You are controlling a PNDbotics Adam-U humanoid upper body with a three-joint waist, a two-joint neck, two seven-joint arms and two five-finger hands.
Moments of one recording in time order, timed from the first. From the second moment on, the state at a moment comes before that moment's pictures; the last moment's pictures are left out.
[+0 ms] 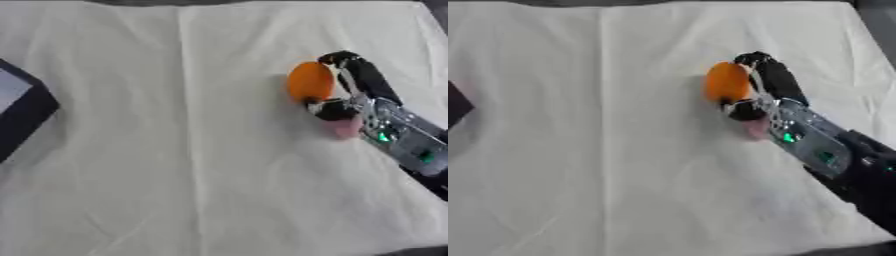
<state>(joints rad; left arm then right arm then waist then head) -0.44 0.49 0.05 -1.96 0.26 0.10 0.29 0.10 -0.94 -0.04 -1.99 0.28 0.63 -0.29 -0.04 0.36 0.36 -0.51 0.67</state>
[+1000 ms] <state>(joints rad) -0.43 0.48 0.05 -1.96 0.26 0.10 0.29 0.10 -0.92 -0.02 -1.99 0.21 0.51 -0.49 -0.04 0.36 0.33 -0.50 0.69</state>
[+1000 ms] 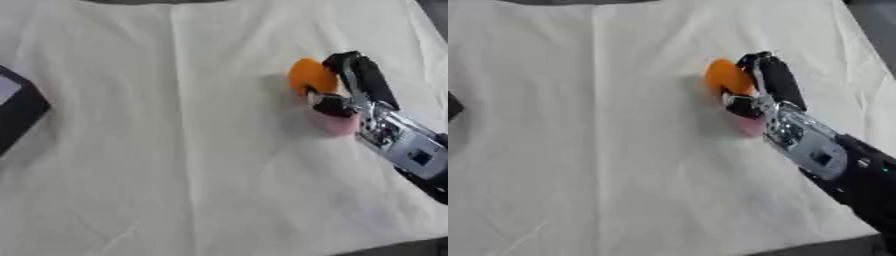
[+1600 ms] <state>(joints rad) -0.42 0.50 0.05 -1.96 0.26 0.09 0.29 0.08 -0.91 0.00 -1.99 0.21 0.33 -0.59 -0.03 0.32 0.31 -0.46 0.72</state>
